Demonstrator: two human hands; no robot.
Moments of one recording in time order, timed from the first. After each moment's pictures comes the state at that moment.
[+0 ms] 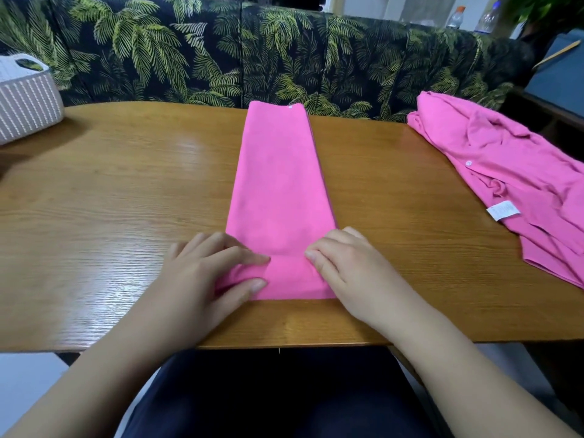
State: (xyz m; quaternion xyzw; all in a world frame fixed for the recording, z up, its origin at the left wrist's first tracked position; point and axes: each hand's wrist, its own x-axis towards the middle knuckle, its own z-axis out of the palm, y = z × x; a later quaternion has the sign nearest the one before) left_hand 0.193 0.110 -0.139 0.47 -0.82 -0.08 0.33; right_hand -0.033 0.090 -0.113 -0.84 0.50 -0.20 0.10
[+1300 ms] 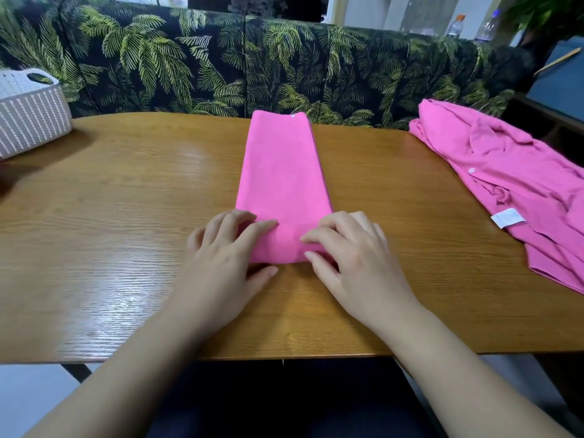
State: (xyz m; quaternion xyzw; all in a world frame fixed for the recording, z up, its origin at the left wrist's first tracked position) left_hand 0.170 0.079 -0.144 0.57 -0.77 0.01 0.28; right_hand -0.032 0.080 -0.118 -0.83 0.46 -0.31 -0.10
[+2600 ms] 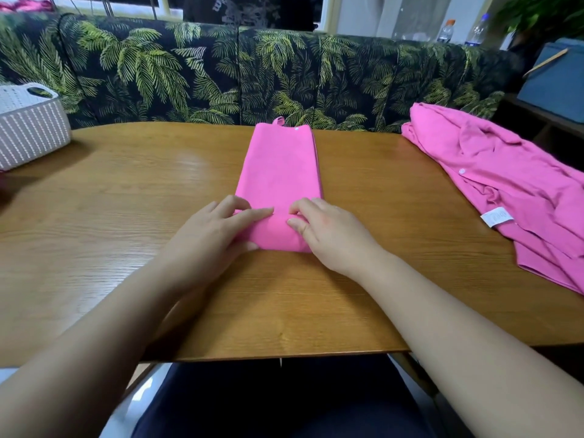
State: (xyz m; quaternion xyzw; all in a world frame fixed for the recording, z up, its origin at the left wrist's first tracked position) left_hand 0.195 0.030 -0.129 0.44 -0.87 0.01 0.24; right_hand -0.024 0.031 -0.100 -0.84 0.52 -0.16 0.04
